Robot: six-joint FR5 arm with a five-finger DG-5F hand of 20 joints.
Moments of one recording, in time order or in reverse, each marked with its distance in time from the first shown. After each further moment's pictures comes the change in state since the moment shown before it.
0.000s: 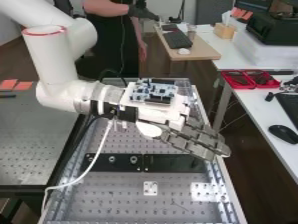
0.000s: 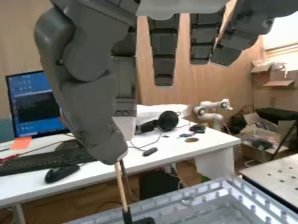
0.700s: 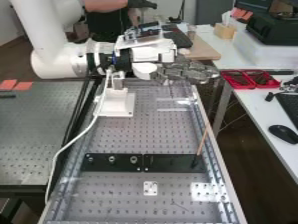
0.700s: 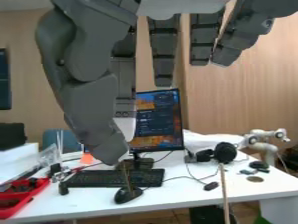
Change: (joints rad) arm 0.131 0.181 -0.118 0.058 -0.080 -0.070
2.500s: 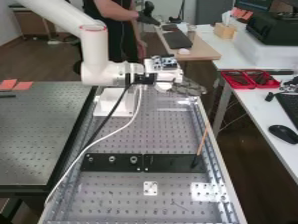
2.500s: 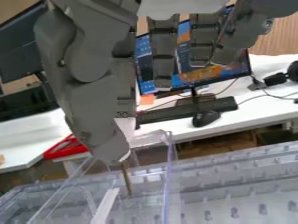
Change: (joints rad) arm 0.224 -0.245 0.091 -0.027 0.043 0.168
